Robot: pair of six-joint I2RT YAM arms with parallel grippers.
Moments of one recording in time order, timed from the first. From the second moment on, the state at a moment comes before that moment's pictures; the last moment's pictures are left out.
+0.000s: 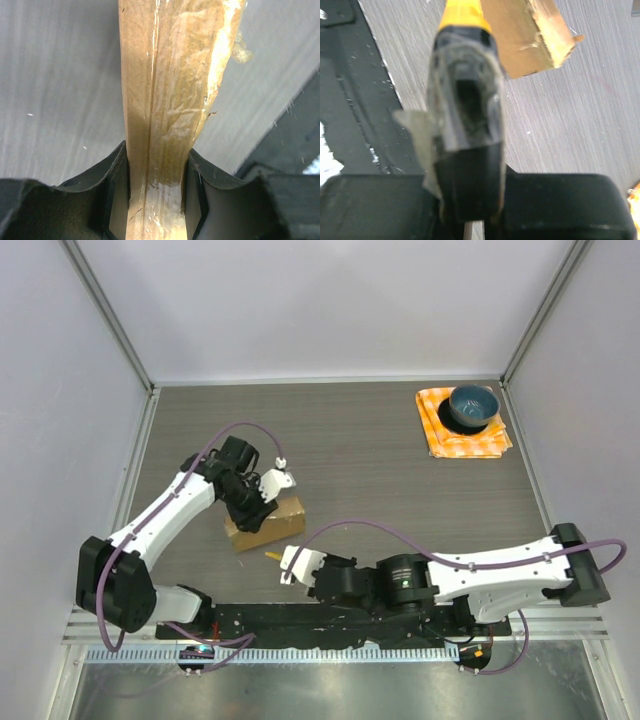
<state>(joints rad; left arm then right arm) -0.41 1.34 1.05 -1.05 0.34 0.69 1.62 1.30 1.05 -0.53 0.59 -0.01</state>
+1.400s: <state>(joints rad) -0.33 1.07 1.34 -1.03 0.39 0.53 1.57 1.23 1.06 -0.61 0.27 0.16</state>
